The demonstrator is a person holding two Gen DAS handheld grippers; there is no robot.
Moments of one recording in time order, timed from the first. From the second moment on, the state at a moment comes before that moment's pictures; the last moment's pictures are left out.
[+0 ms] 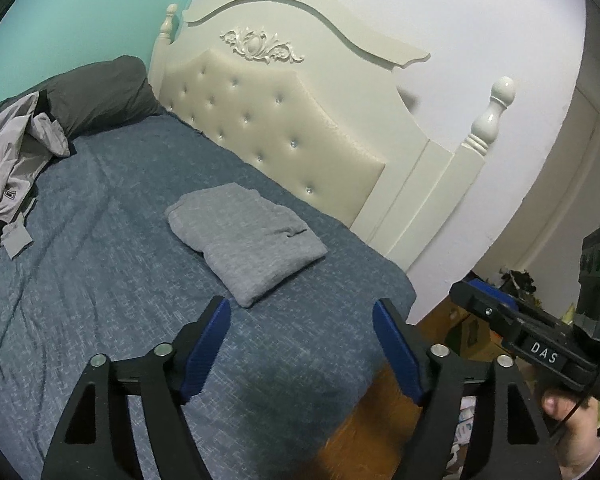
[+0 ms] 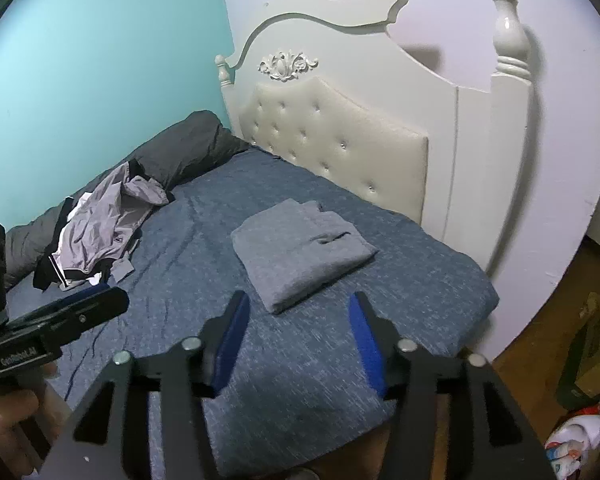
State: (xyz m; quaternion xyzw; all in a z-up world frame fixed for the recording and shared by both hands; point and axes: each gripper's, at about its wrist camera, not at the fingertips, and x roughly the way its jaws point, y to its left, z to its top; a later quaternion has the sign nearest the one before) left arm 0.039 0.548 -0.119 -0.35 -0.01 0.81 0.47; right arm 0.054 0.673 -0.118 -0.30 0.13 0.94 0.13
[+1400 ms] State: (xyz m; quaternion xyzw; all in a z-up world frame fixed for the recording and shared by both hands) left arm 0.080 0.512 -0.108 -0.31 0.02 0.83 0.46; right arm 0.109 0.634 -0.116 -0.29 0.10 0.94 0.18
